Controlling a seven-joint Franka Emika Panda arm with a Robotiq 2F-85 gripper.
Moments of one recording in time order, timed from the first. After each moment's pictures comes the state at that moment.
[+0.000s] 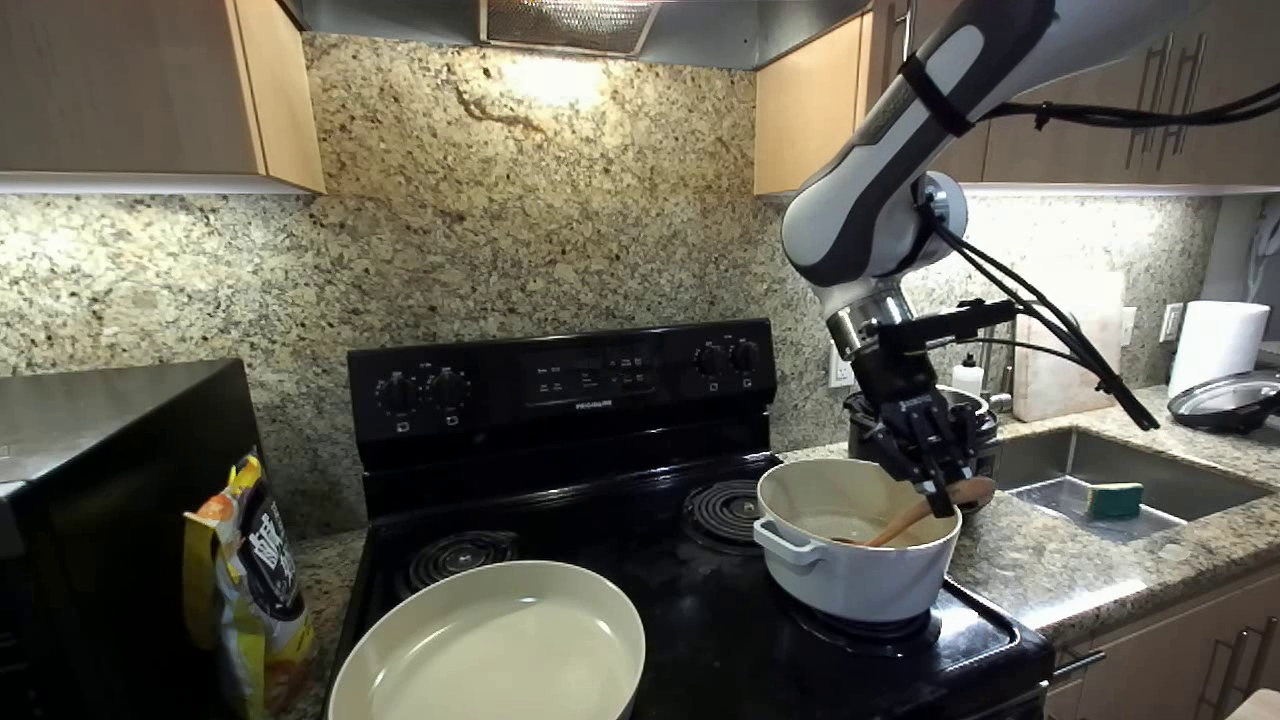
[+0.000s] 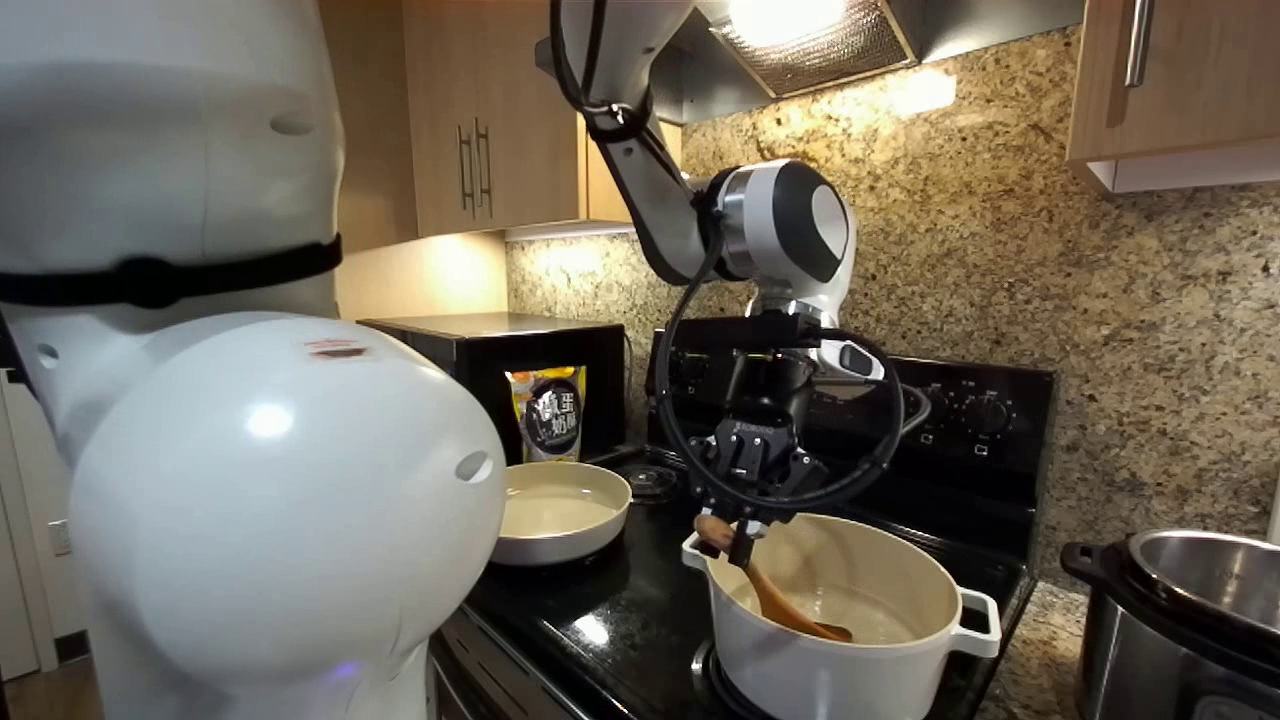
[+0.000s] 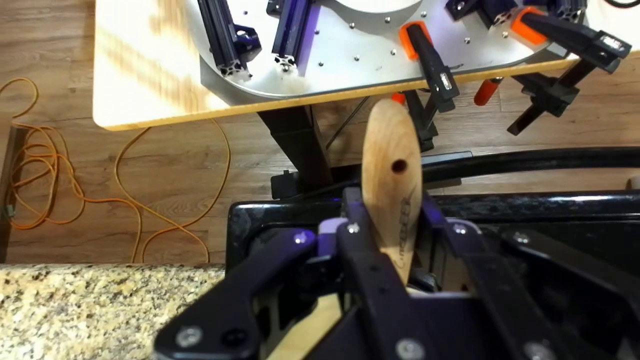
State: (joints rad) arm -0.05 -0.13 -0.06 -2.46 -0.10 1.75 0.11
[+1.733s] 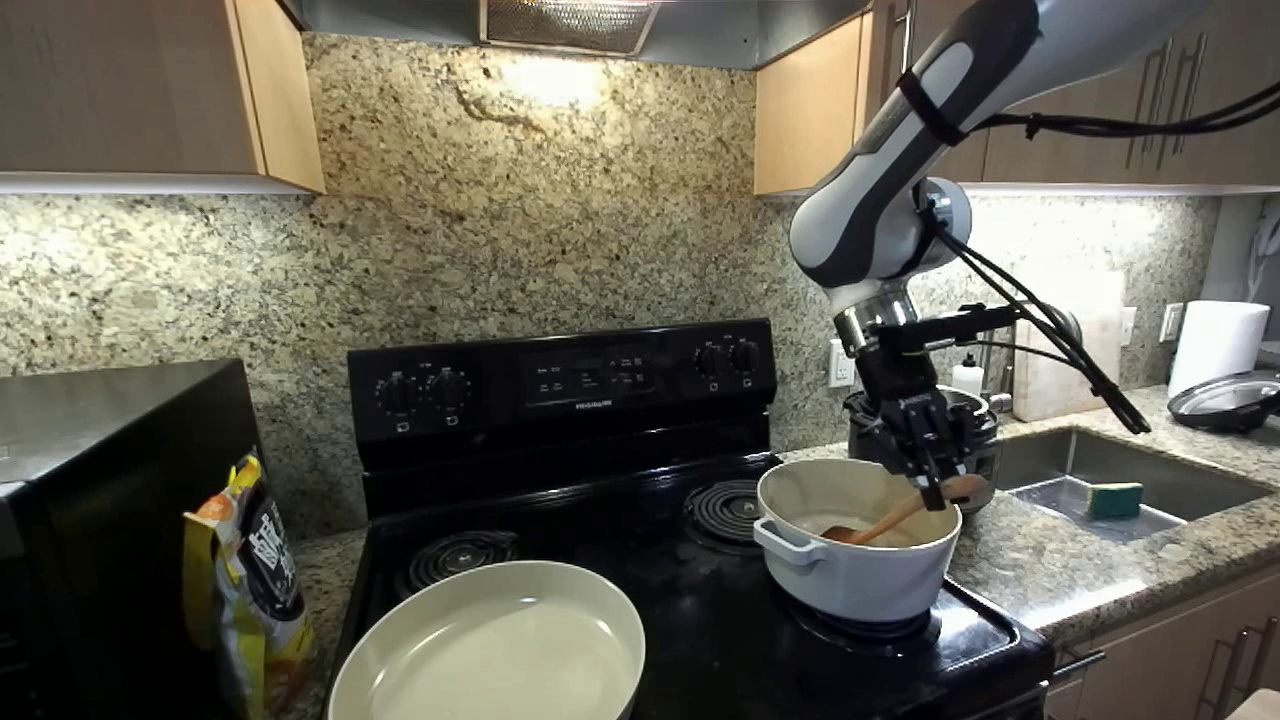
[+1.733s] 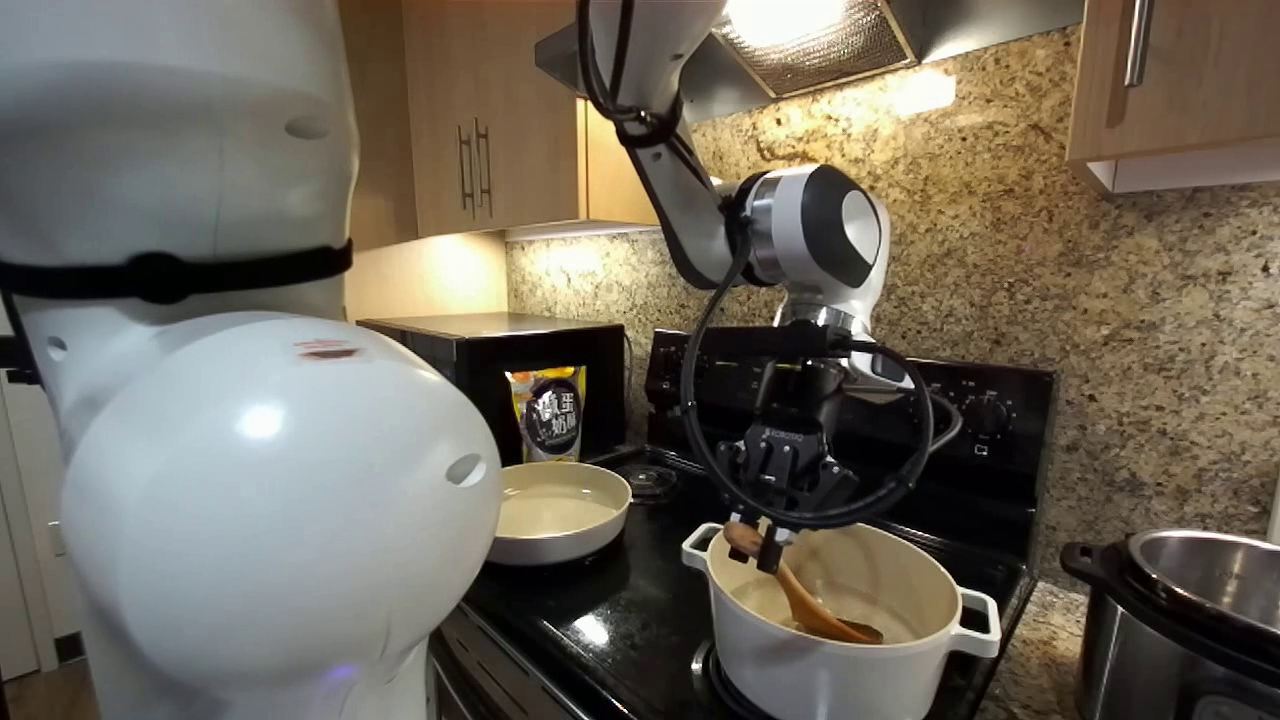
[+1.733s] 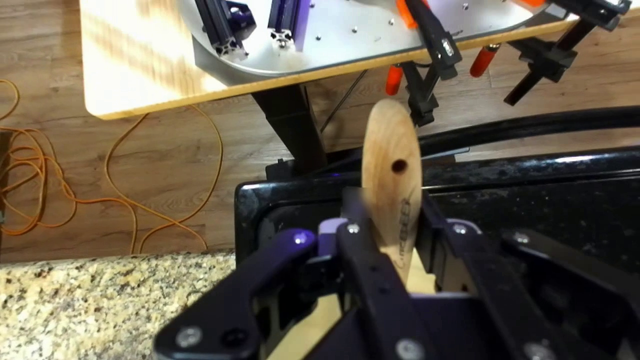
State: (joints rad) arm -0.07 -0.09 -0.09 -2.42 -0.09 1.79 0.10
